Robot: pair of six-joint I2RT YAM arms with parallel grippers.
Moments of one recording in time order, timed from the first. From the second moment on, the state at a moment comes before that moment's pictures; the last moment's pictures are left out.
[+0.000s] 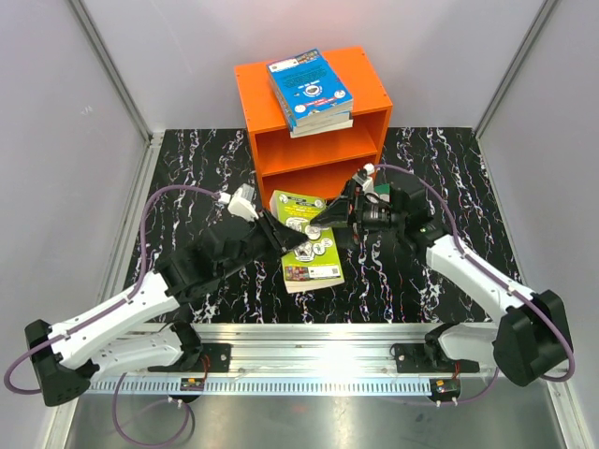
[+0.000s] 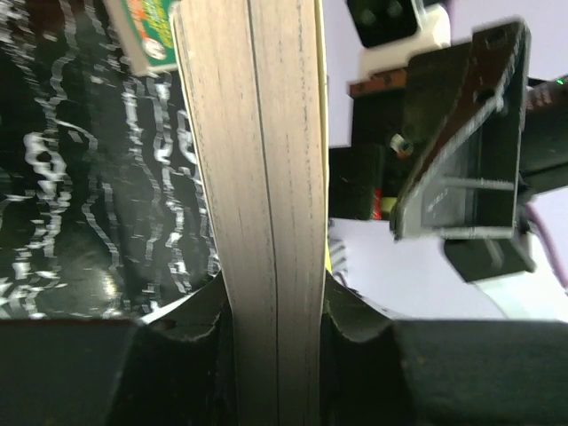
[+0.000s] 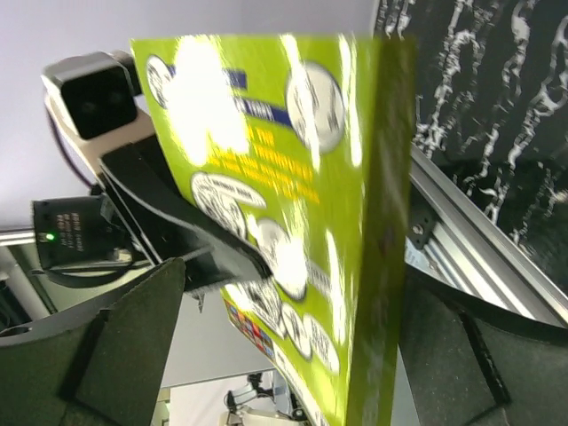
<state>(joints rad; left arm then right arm) -0.94 0.94 0.90 -0.29 -0.14 -1.15 0.48 1.25 0.85 0.16 -0.90 1.27</state>
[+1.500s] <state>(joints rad) -0.87 1.01 0.98 -0.37 -0.19 -1.14 0.48 0.93 0.55 0.15 -0.80 1.44</state>
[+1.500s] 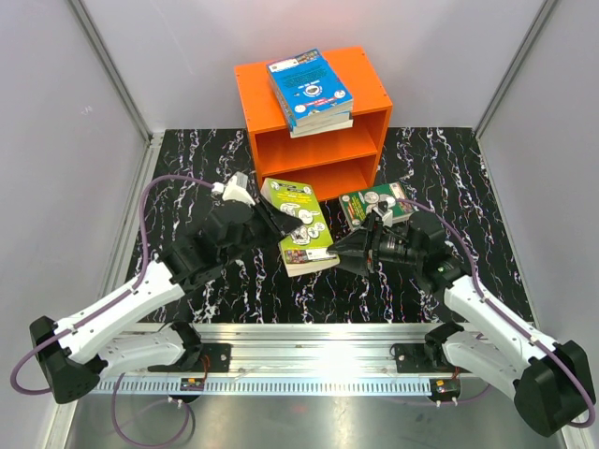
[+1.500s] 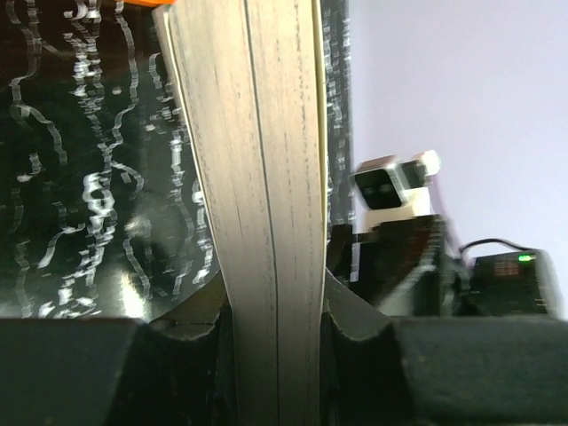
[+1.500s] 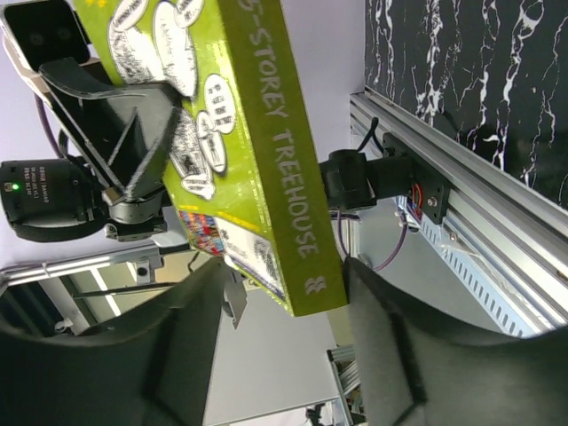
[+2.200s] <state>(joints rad) -0.86 1.04 0.96 -0.31 -0.18 -1.16 0.48 0.94 0.52 0.17 -0.78 1.44</state>
